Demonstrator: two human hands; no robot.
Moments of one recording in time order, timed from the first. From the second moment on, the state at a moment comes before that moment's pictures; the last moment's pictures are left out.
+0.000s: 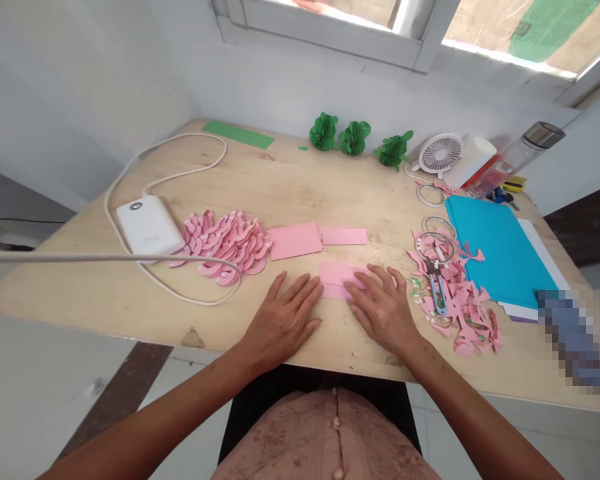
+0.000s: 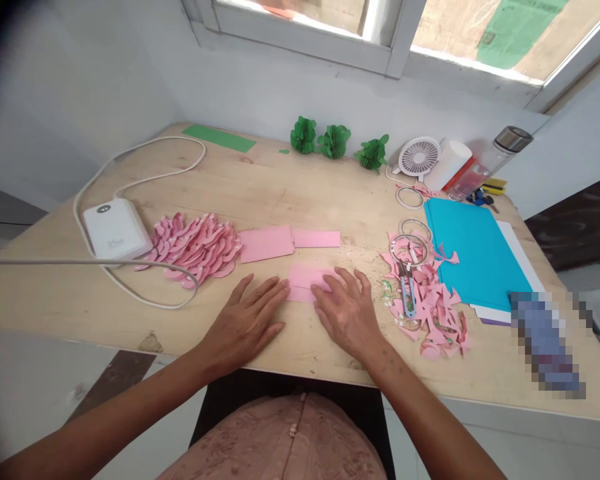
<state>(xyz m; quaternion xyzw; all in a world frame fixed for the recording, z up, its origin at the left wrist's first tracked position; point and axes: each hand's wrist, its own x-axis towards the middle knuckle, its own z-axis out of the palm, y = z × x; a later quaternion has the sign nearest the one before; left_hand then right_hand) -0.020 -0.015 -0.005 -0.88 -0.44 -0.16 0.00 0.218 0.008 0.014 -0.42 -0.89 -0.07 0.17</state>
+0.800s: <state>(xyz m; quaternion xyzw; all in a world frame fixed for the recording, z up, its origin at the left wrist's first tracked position) -0.020 -0.015 -0.002 -0.88 -0.43 -0.18 0.01 0.264 -0.019 0.010 -0.49 -0.86 -0.10 0.13</state>
